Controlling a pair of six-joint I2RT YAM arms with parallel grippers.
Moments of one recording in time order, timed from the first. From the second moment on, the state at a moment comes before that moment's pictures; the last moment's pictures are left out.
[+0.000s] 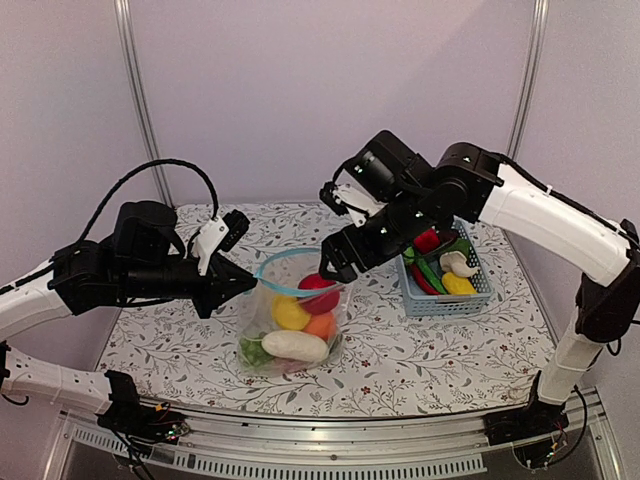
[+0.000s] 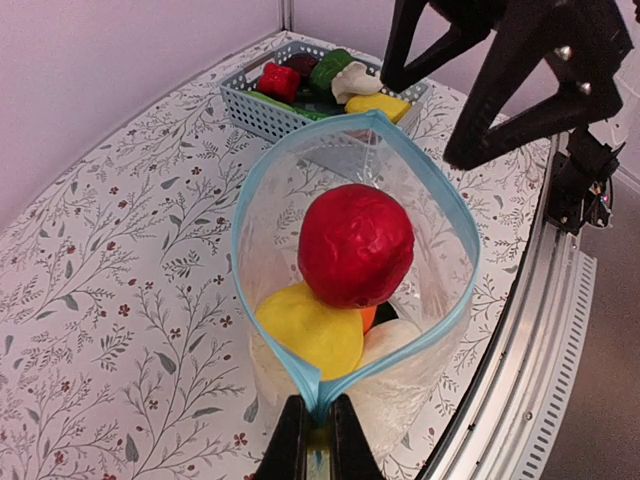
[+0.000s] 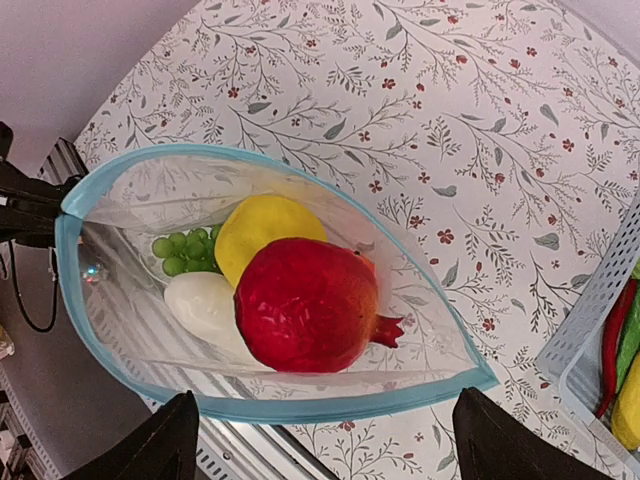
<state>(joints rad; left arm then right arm) -0.99 0.96 0.97 -0.54 -0.01 -0.05 1.08 1.75 1.90 -1.11 0.02 0.36</state>
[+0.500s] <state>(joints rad) -0.99 0.96 0.97 -0.54 -0.01 -0.05 1.06 1.54 1.72 -1.06 0.16 0.43</state>
